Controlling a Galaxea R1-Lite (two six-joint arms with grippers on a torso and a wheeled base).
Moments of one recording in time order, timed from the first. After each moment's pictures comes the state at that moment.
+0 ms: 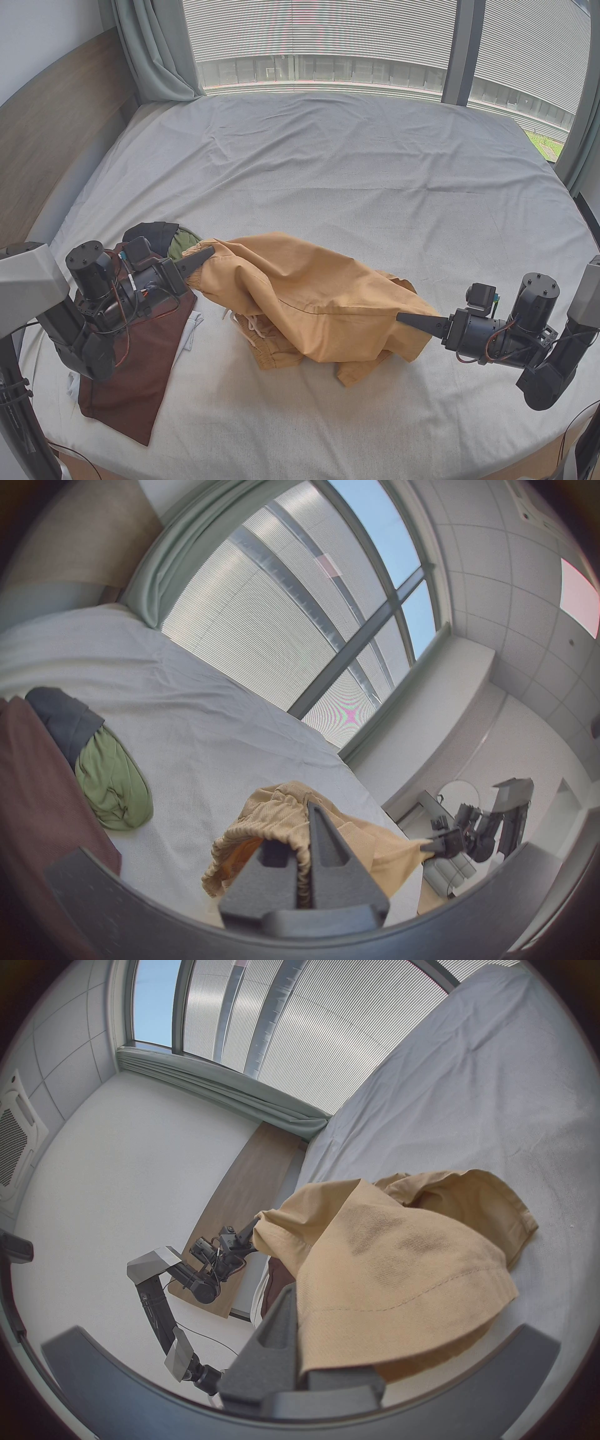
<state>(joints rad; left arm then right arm) -0.14 2.09 -0.63 -1.55 -0.61 -0.54 0.34 1.98 -0.33 -1.54 0.66 0.73</state>
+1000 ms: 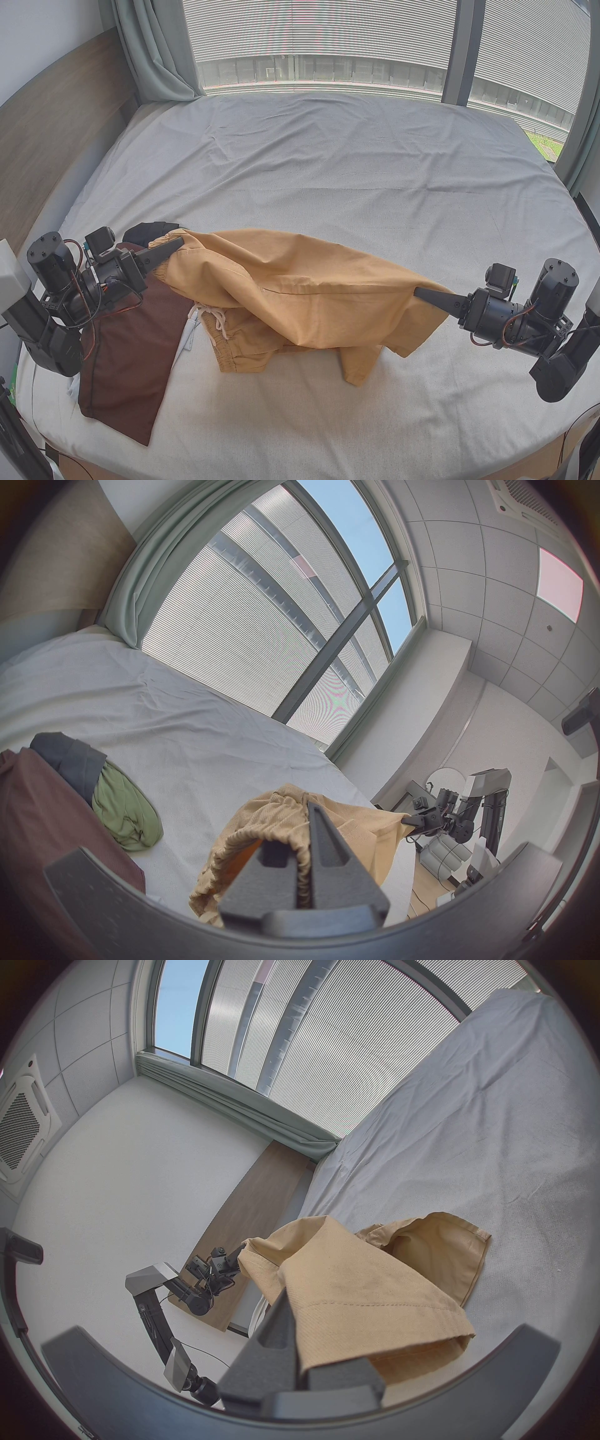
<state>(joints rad) -0.01 1.95 -0.56 -1.55 -0.81 -0.52 0.29 1.90 -0.34 -1.54 0.66 0.72</state>
